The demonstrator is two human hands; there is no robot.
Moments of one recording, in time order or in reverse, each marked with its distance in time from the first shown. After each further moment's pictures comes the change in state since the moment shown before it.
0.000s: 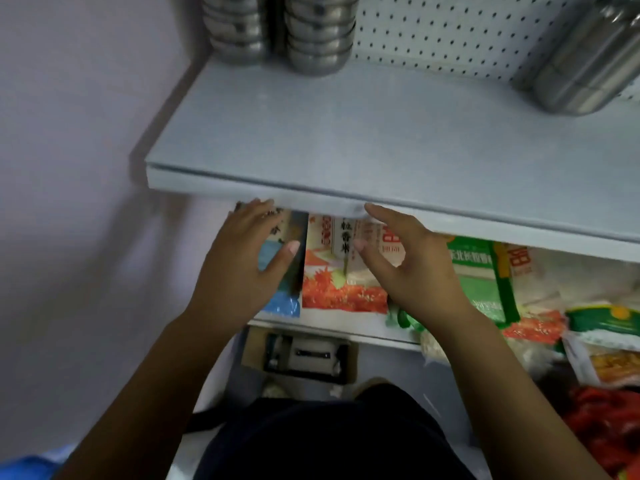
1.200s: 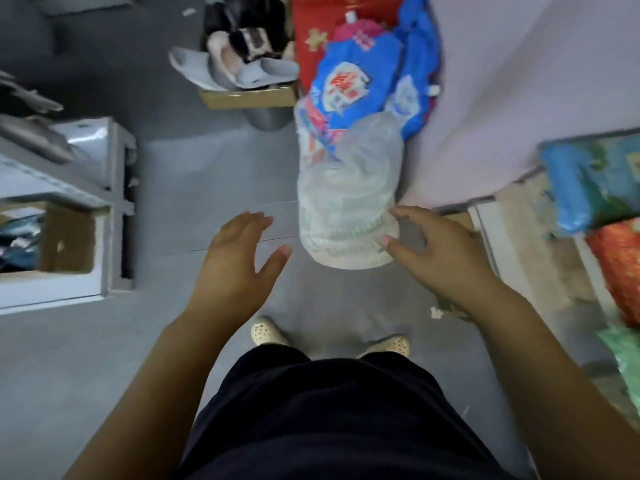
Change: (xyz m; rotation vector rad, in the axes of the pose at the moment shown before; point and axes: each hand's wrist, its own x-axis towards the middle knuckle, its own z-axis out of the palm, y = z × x) left_hand -0.691 0.156 0.014 0.144 0.521 -1.294; right_hand -0.408 -0.144 0.127 0.010 -1.178 -0.571
